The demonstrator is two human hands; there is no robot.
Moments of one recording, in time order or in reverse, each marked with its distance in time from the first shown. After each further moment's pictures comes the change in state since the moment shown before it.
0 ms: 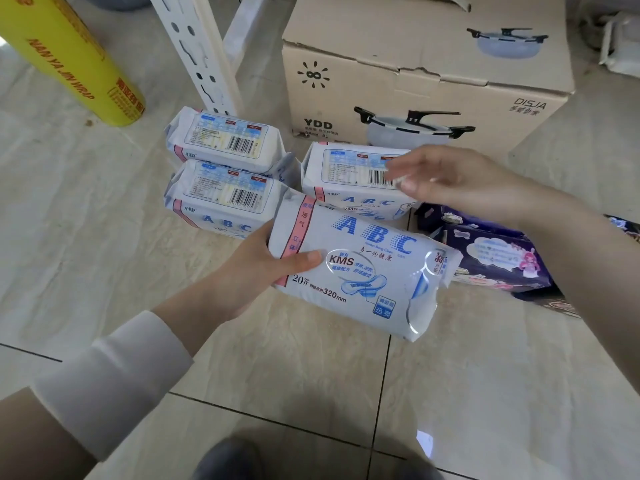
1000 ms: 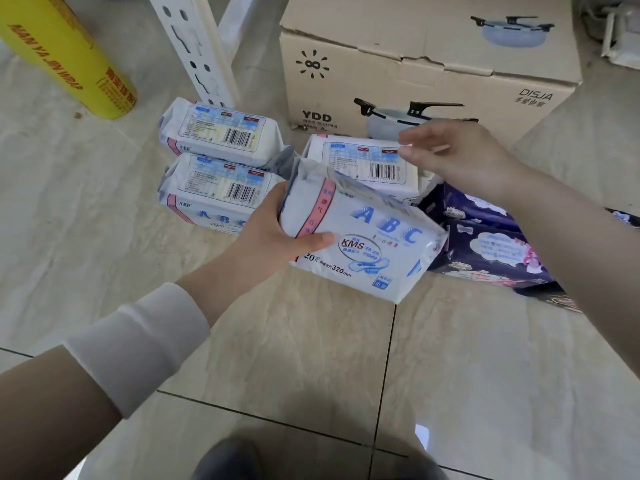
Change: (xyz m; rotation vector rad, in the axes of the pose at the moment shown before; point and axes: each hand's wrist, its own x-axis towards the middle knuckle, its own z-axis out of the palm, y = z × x) left_hand 0.030 0.001 0.002 0.153 0.134 0.158; right_hand 0.030 0.014 -0.001 -0.140 0.288 0.084
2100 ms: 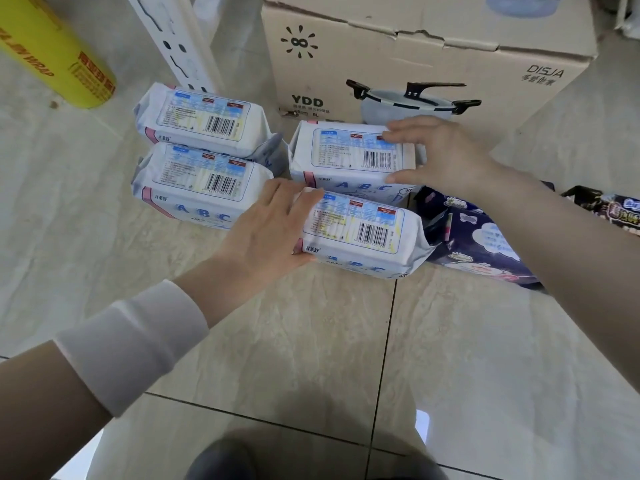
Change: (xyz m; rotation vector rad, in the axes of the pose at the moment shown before) left_hand 0.019 -0.025 0.003 1.202 0.010 0.592; right_hand 0.029 0.037 0.020 -0.348 -0.061 -0.206
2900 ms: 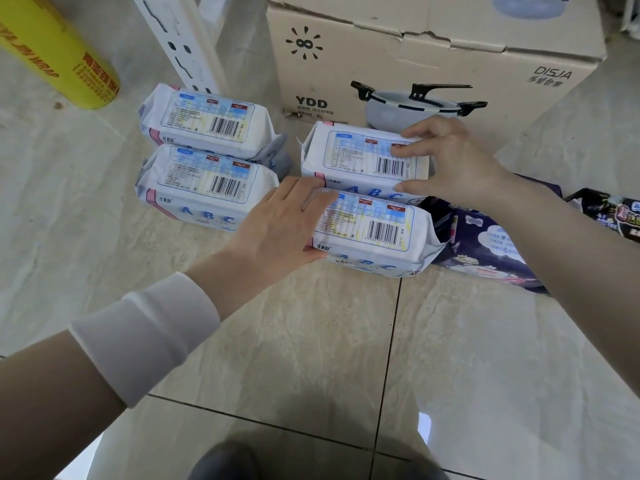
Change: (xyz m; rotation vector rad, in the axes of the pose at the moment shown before) left_hand 0.010 0.000 0.000 0.081 -0.030 0.042; right_hand -0.007 0.007 0.006 -0.026 0.082 -0.019
